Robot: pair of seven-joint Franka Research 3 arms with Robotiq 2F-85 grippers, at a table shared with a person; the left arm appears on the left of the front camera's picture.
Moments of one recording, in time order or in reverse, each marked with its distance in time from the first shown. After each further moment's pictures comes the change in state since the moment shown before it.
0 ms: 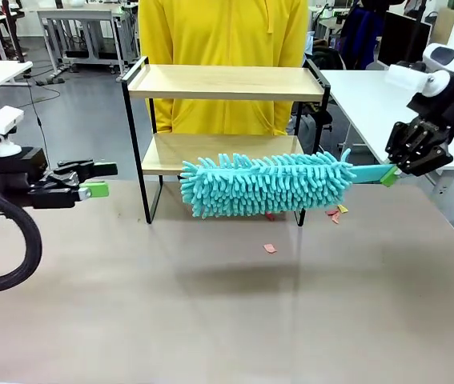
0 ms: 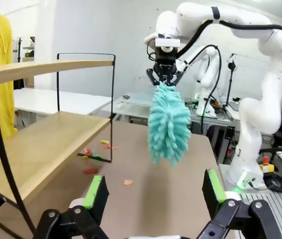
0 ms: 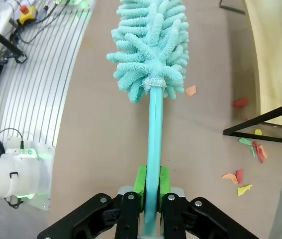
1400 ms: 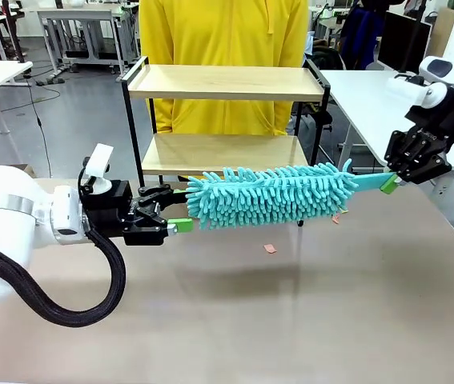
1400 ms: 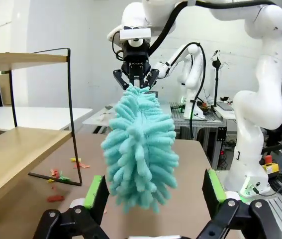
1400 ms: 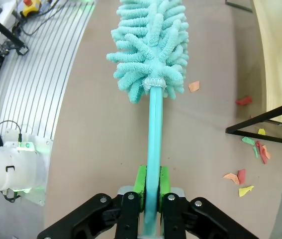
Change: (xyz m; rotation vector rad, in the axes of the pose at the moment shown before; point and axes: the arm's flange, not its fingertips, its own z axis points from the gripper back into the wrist) left arm -0.057 -0.029 -0.128 -0.101 -0.053 -0.067; right arm -0.009 -0.005 -0.008 0.016 0.009 0.024
